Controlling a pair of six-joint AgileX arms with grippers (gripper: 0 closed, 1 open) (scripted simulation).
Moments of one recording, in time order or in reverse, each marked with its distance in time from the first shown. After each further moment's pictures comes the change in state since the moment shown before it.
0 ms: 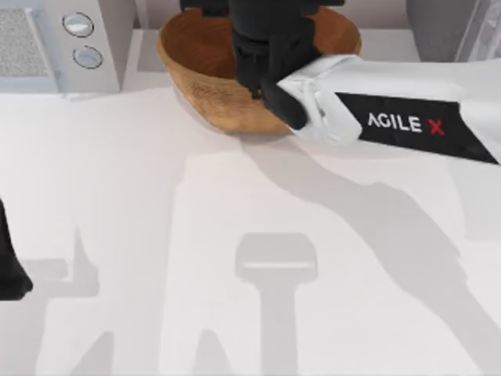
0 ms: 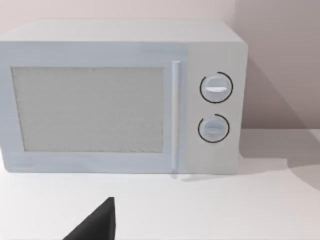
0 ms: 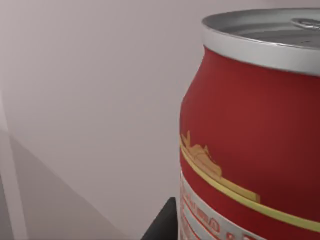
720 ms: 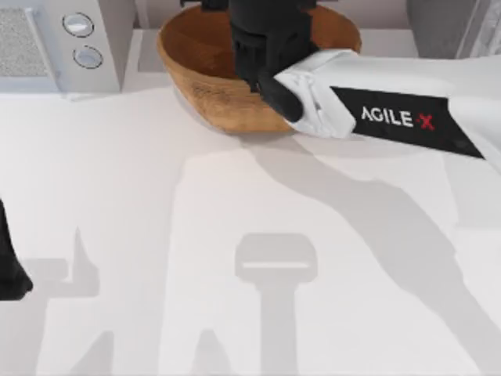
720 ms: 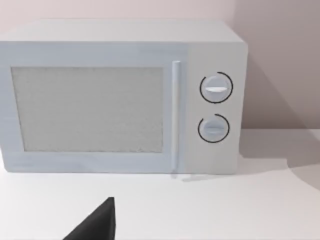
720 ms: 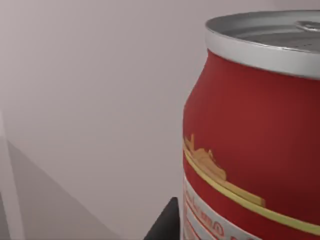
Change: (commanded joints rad) left arm 0.000 0.000 0.000 0.000 0.000 0.000; right arm -0.015 0.044 0.063 -0.007 -0.015 -0.002
